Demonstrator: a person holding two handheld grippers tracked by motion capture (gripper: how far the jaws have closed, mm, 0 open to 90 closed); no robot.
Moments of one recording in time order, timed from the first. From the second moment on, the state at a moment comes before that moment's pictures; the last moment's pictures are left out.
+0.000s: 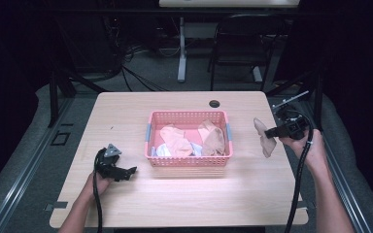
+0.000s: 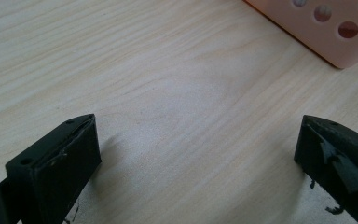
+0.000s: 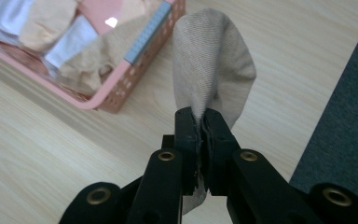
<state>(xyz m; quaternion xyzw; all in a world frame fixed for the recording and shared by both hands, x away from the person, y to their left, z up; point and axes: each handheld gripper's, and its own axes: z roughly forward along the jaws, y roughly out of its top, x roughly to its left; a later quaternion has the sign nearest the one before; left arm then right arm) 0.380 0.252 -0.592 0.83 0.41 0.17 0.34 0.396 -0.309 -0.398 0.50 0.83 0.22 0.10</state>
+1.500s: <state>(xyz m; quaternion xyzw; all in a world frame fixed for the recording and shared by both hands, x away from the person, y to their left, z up) 0.380 0.252 -0.592 0.83 0.41 0.17 0.35 0.426 -0.330 -0.527 0.55 0.83 0.13 0.04</state>
